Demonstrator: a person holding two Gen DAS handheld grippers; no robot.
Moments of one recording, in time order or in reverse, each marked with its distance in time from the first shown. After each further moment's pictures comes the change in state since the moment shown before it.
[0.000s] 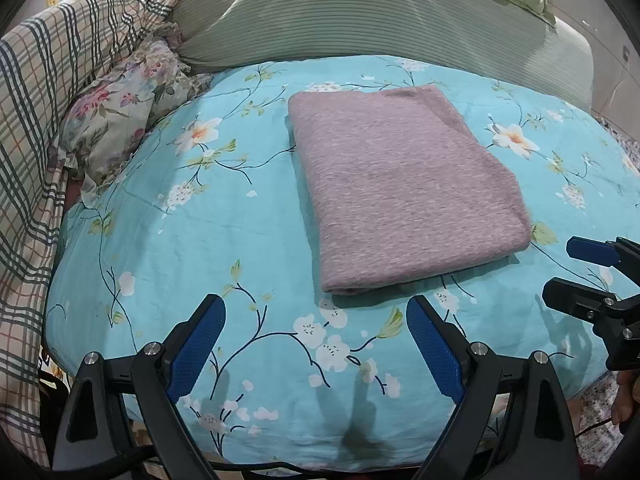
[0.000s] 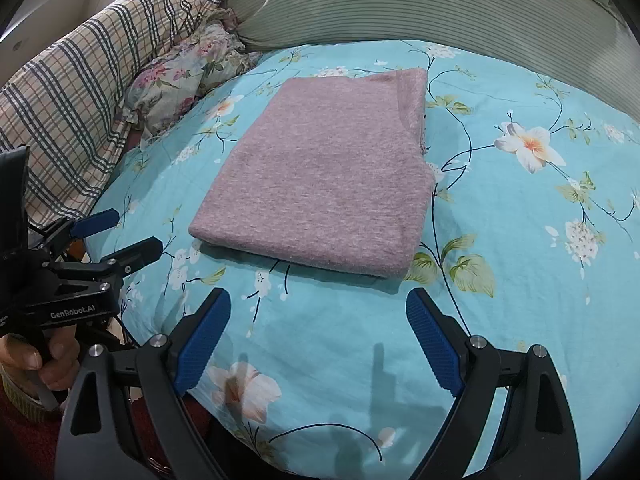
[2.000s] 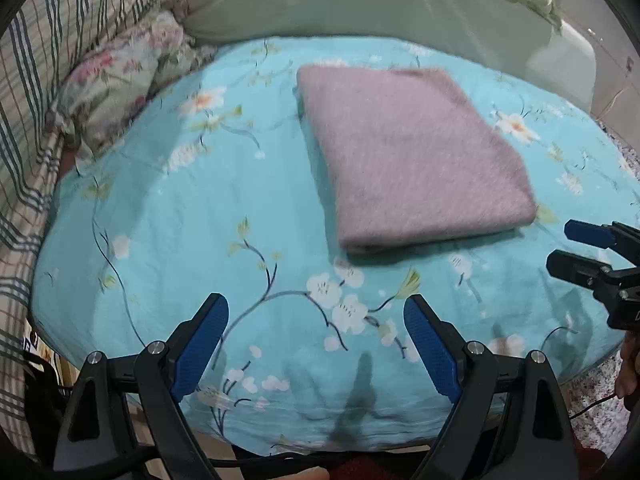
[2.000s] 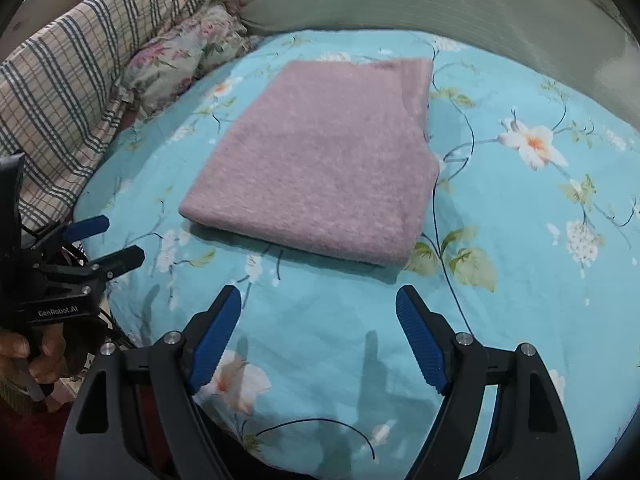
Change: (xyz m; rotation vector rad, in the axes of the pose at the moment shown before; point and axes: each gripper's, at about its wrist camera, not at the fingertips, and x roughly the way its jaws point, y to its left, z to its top) left arm 0.003 0.019 -0.024 -0.040 0.039 -0.043; right arm 0.000 0.006 -0.004 -0.048 0.020 -0.029
